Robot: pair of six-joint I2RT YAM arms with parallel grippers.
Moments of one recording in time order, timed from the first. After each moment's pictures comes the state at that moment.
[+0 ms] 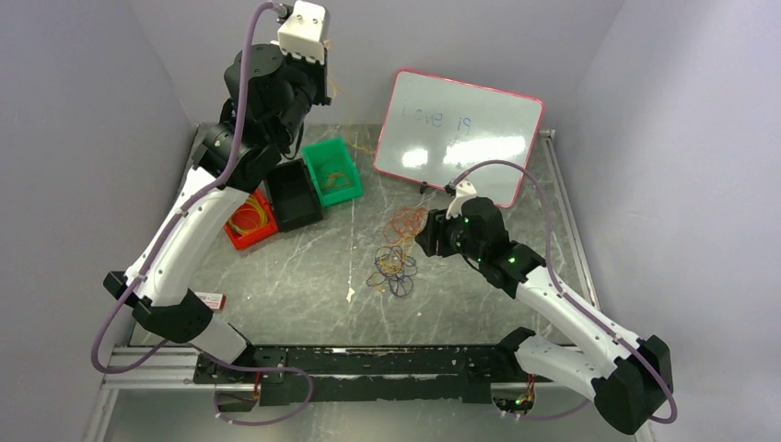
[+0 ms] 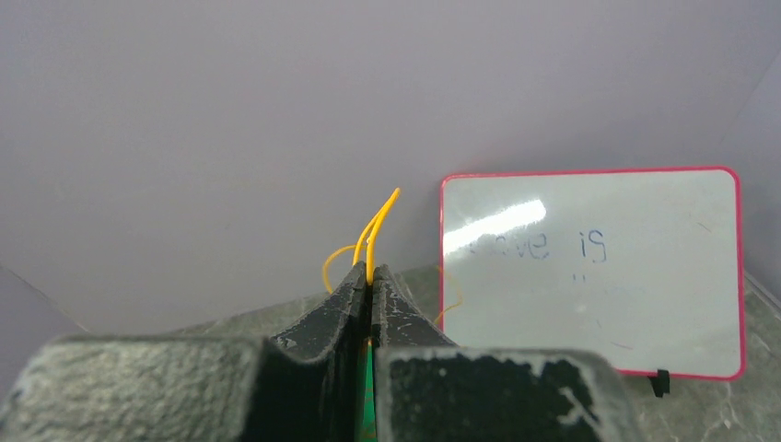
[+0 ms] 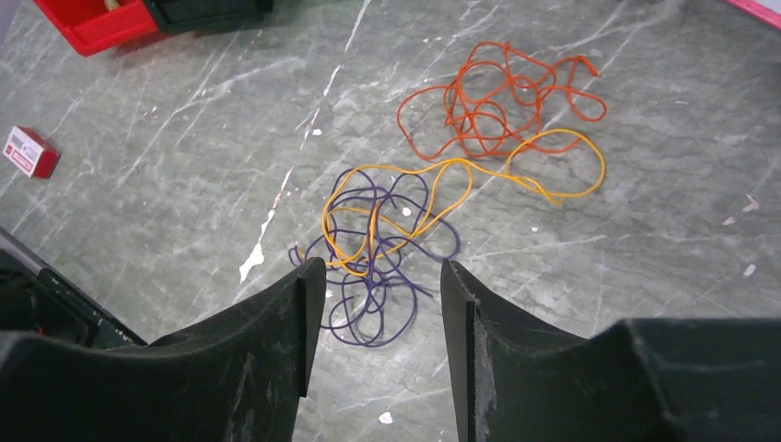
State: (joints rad) left arm -0.70 1.55 2.06 -0.45 -0.45 0.11; right arm 0.60 0.98 0.73 -0.26 -0.05 0.33
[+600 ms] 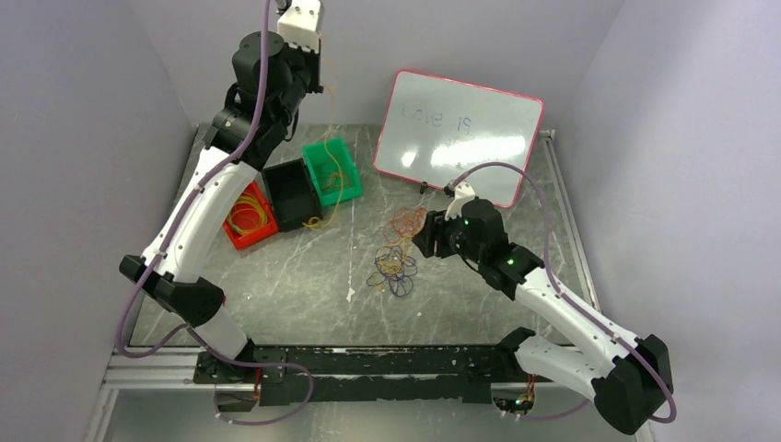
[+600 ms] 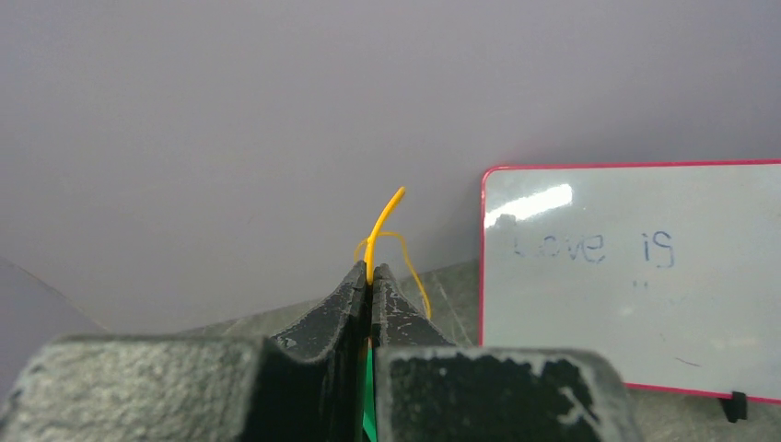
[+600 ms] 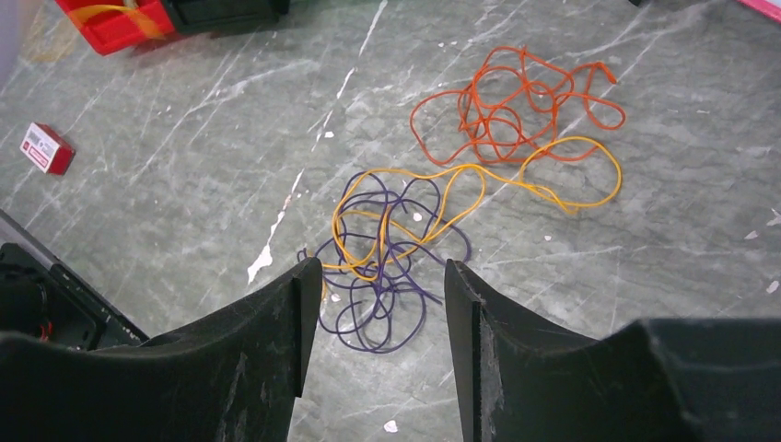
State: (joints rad) left arm -0.55 1.64 2.07 -0.39 -0.34 0.12; right arm 0.60 0.97 0.70 -0.21 -0.07 0.33
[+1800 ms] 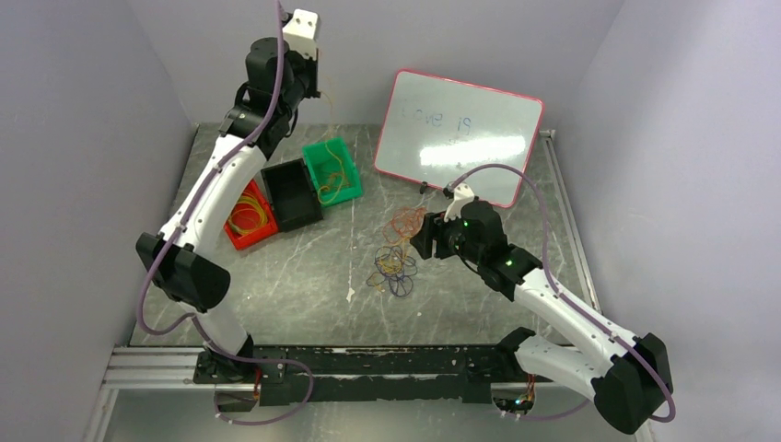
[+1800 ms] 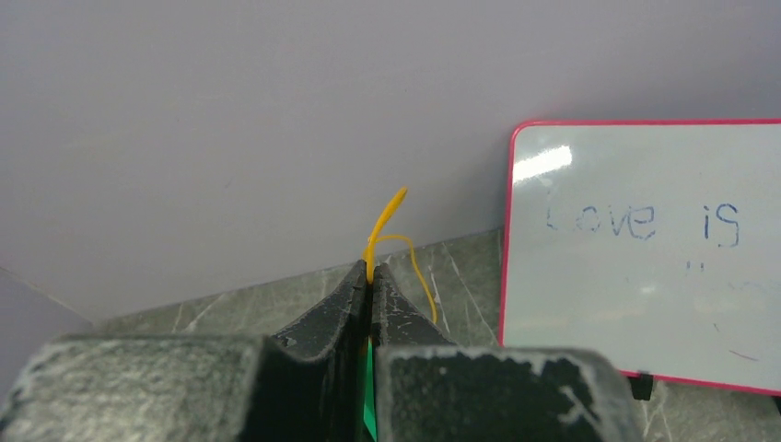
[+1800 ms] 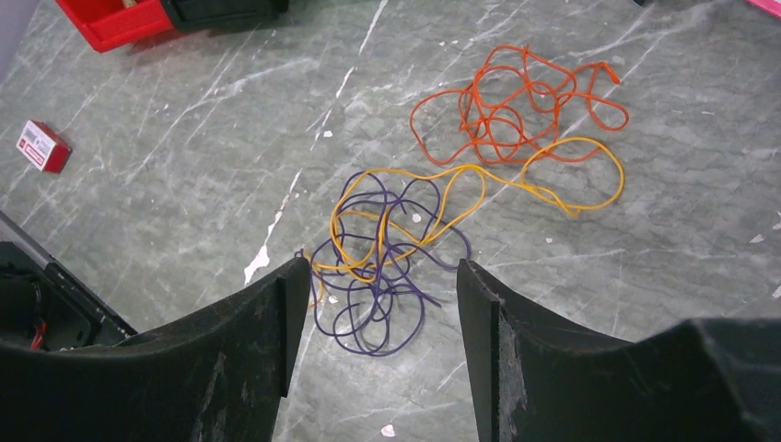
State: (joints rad) left arm -0.42 1.72 1.93 -0.29 -0.21 0.07; right arm 0.60 0.98 0.68 -0.18 -0.08 0.33
